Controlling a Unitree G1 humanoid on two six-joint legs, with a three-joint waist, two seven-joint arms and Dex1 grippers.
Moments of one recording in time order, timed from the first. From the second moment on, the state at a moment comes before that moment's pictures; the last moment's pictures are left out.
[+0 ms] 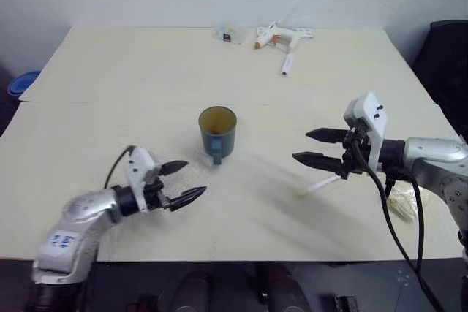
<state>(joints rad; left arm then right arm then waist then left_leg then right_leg) -0.03 0.74 0.25 -0.46 -0.59 0.64 -0.82 -0.38 -0.90 -0.17 -0.45 0.83 1.00 0.64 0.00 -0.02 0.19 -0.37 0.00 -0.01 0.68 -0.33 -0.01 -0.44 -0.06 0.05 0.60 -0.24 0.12</state>
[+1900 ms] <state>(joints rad) -0.33 1.04 0.26 -0.54 -0.96 0.83 -0.99 -0.43 -0.06 -0.64 -0.46 0.91 1.57 -0.36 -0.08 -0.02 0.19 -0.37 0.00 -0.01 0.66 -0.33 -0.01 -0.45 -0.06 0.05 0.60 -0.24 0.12</state>
